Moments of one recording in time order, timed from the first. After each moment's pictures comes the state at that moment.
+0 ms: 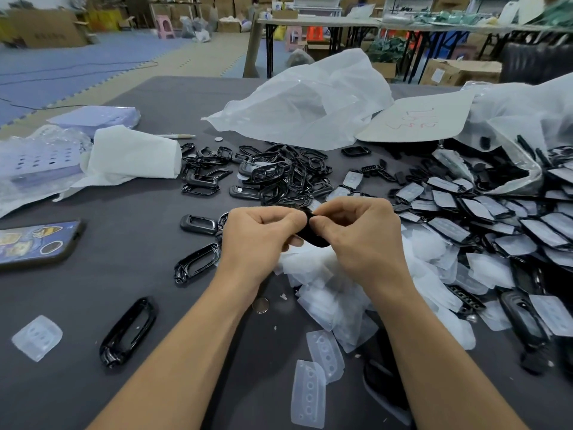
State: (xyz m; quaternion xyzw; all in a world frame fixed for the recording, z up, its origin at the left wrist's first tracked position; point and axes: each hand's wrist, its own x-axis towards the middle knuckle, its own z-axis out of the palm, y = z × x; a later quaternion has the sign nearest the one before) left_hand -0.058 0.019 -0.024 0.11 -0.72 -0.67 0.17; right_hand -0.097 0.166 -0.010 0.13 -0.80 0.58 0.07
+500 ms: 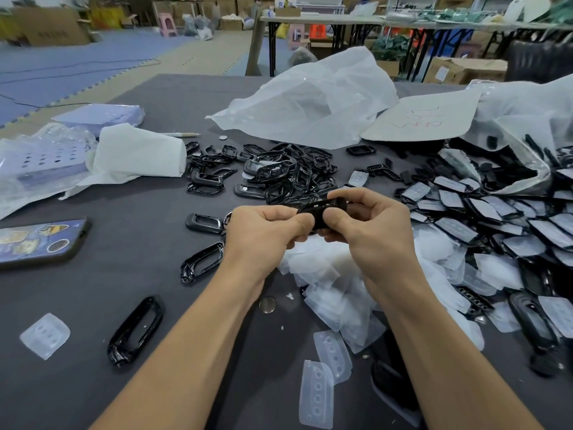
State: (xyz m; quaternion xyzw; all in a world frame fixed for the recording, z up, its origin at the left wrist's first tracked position) left_hand -0.058 0.015 -0.018 0.16 -0.69 -0.69 0.11; right_hand -0.094 0.165 -0.007 0.09 -0.66 0.75 0.00
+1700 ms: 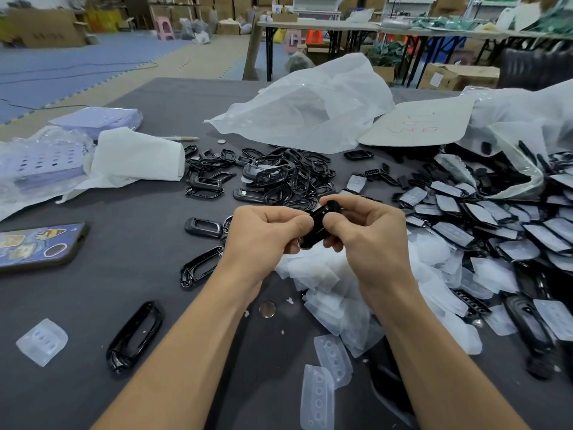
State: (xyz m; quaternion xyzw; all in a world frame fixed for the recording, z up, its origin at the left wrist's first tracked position) left_hand -0.061 0.012 -0.013 0.11 -0.70 -0.70 0.12; right_hand -0.092 0.157 -0.008 0.09 -0.67 0.74 0.03
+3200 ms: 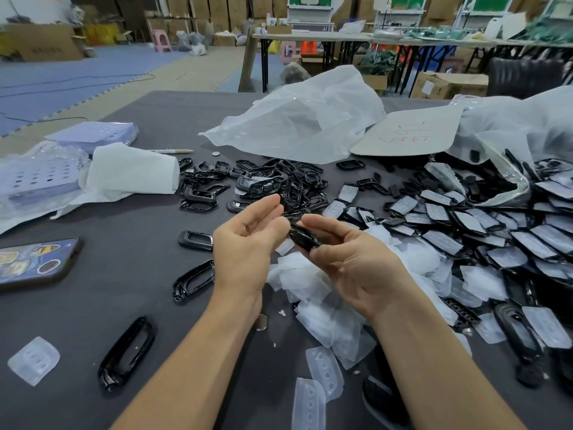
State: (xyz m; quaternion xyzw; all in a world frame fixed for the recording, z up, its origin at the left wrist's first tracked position) left_hand -0.060 0.021 -0.019 0.11 -0.58 -0.77 0.24; right_hand -0.096 0.163 -0.005 0.00 -0.48 0.85 -0.24
